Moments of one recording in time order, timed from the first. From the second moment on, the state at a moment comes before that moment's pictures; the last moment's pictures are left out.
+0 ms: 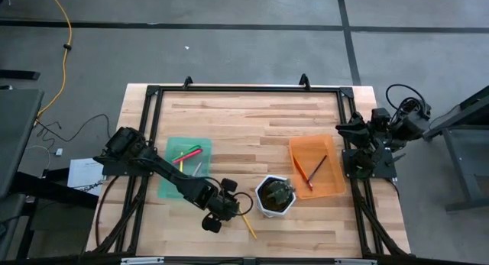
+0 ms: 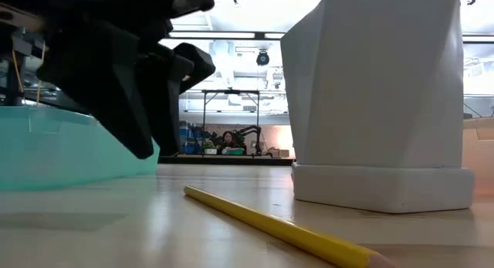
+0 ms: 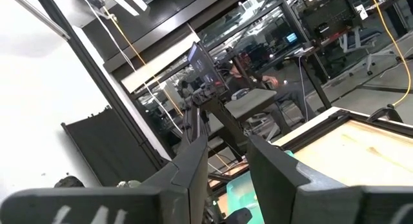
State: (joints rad) left arm -0.39 1.88 1.18 -0.41 -0.15 -0.08; right arm 0.72 0.24 0.60 -0.07 0.77 0.37
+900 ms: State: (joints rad) left arm -0.33 1.92 1.18 -0.34 -0.10 -0.03; right arm 0.72 0.24 0.60 -0.07 0.78 0.37
